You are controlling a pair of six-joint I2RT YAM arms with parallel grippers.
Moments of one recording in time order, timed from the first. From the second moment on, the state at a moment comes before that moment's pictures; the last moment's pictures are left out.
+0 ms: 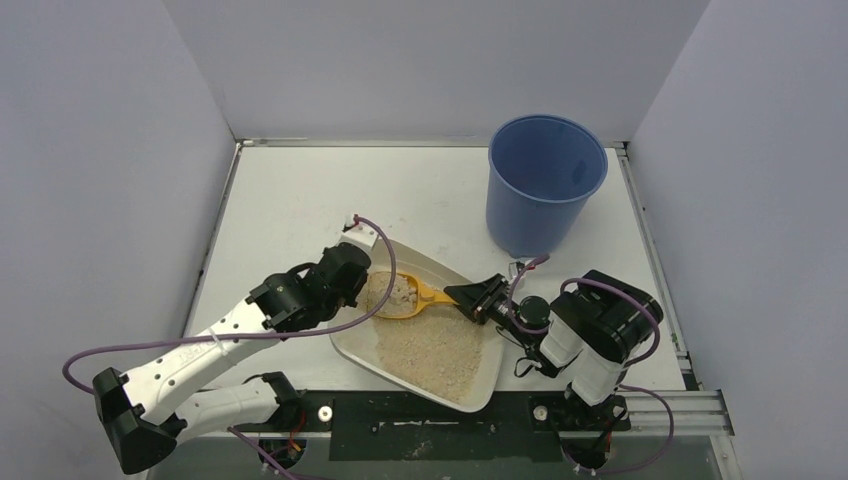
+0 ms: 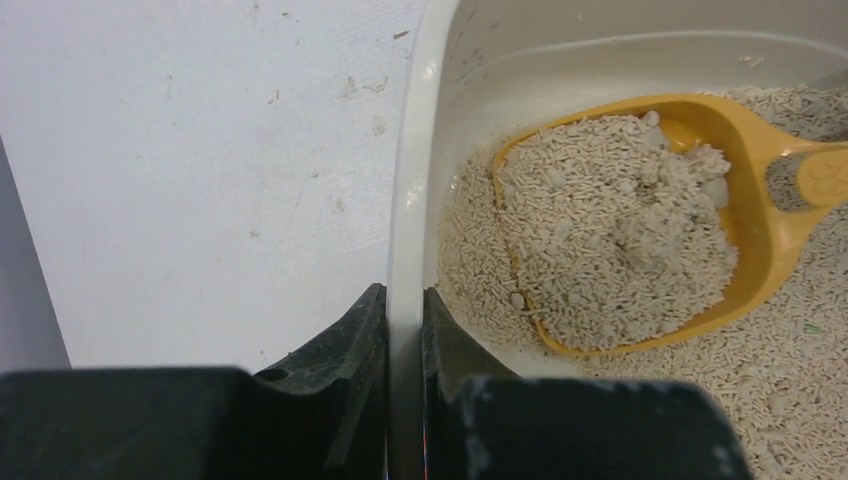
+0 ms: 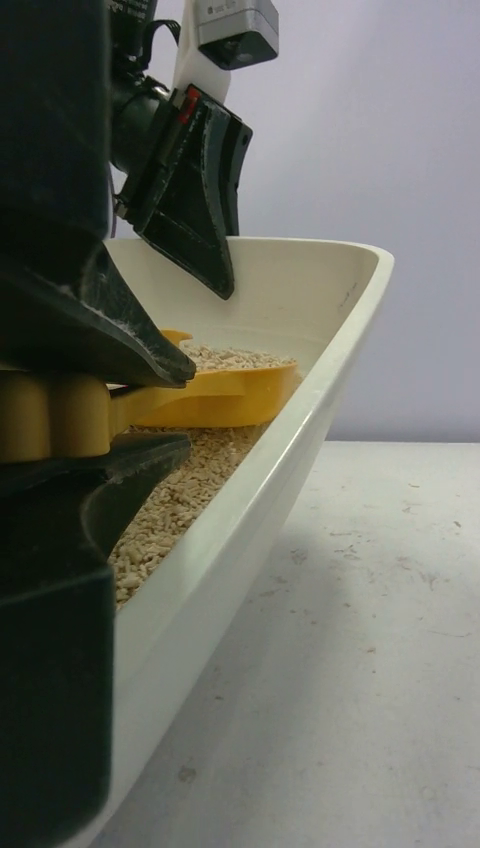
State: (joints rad) left arm -0.89 1.02 0.99 -0.80 -0.53 -0.26; right arm 0.67 1.74 0.10 1.56 -0.18 1.47
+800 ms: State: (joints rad) left arm -0.90 0.92 0.69 -0.56 -0.60 -0.46; right arm 0.63 1.06 -0.01 1.15 -0.24 1.37
